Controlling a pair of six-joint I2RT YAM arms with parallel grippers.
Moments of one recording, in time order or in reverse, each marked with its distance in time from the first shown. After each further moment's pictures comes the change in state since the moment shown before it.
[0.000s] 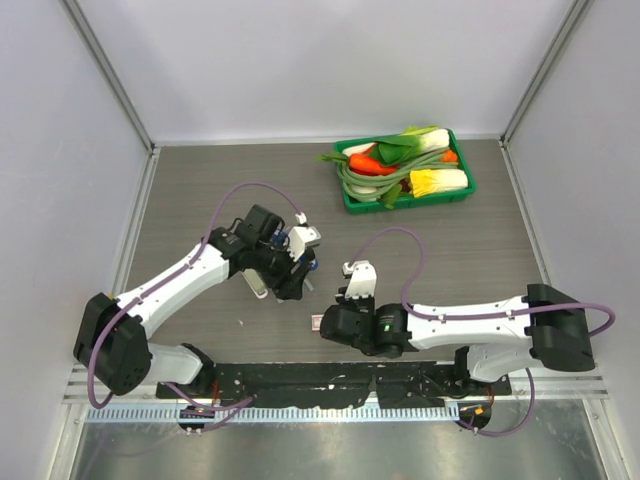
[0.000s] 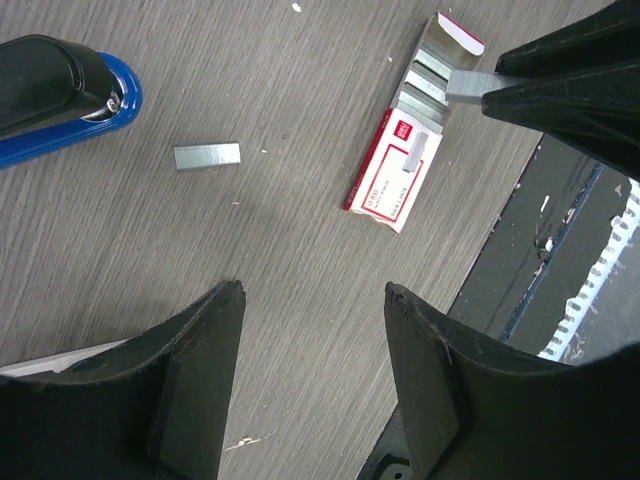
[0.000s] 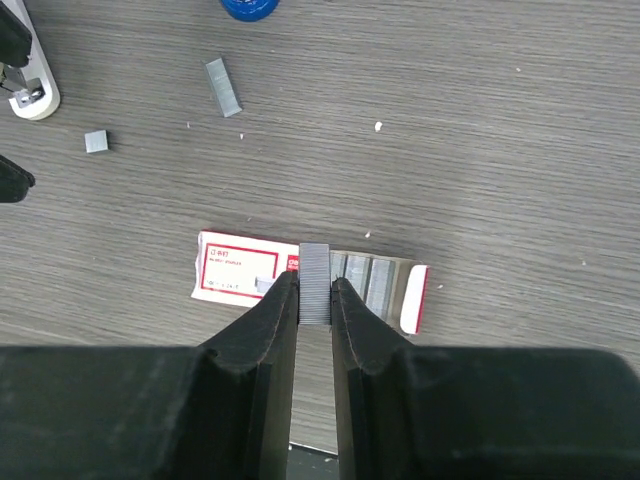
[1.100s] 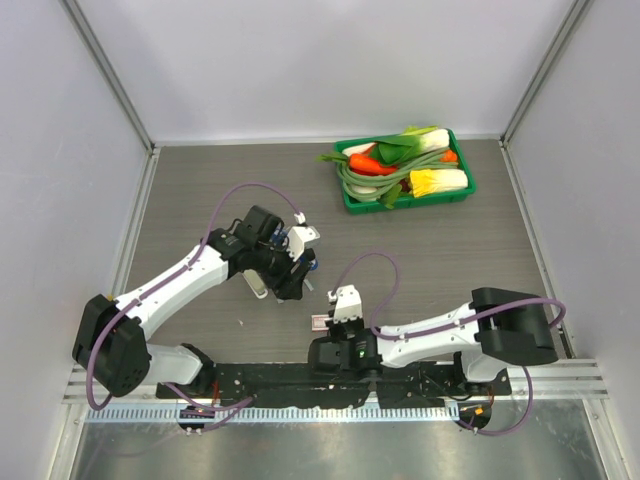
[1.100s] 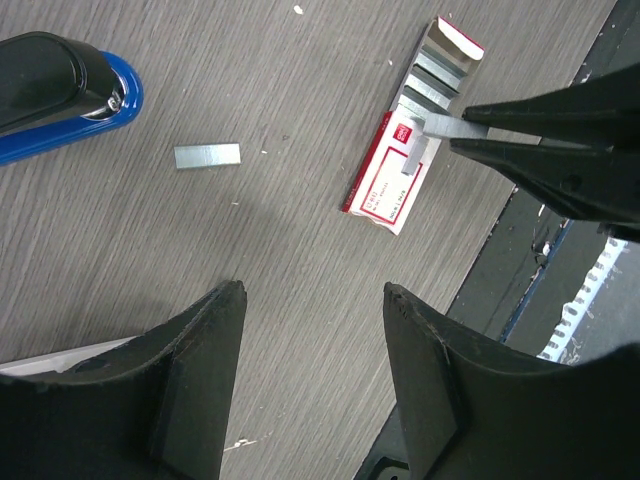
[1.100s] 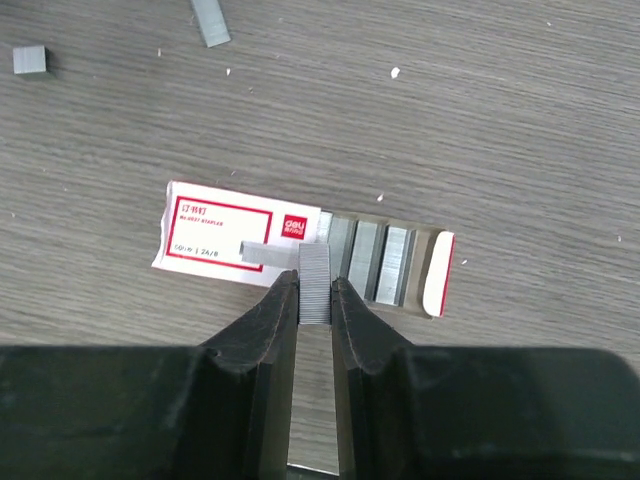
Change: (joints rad) left arm 0.000 -0.010 -0.012 0.016 -0.003 -0.019; right arm 0.132 0.198 -0.031 0.064 0.130 0.095
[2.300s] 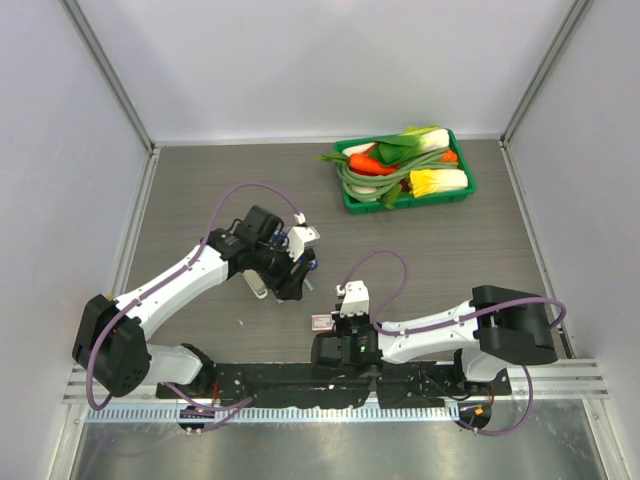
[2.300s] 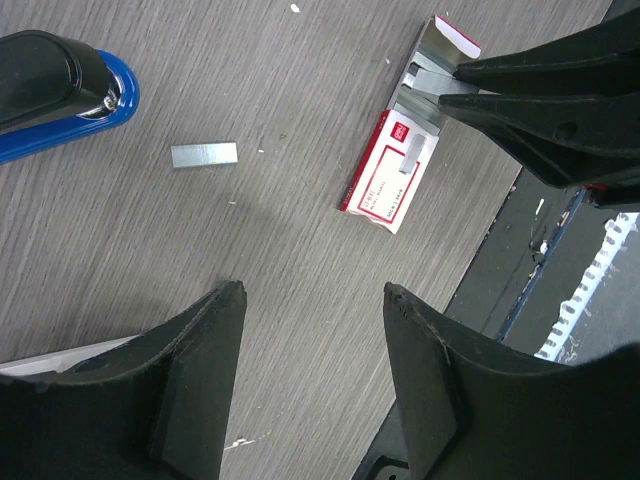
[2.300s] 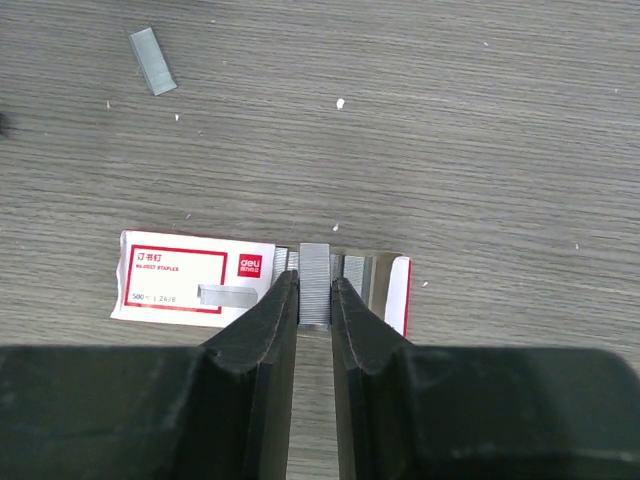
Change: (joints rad) left arm 0.000 0.000 0.000 -0.005 0.004 0.003; right arm -0.019 0.016 -0.003 -0.043 0.067 0.079
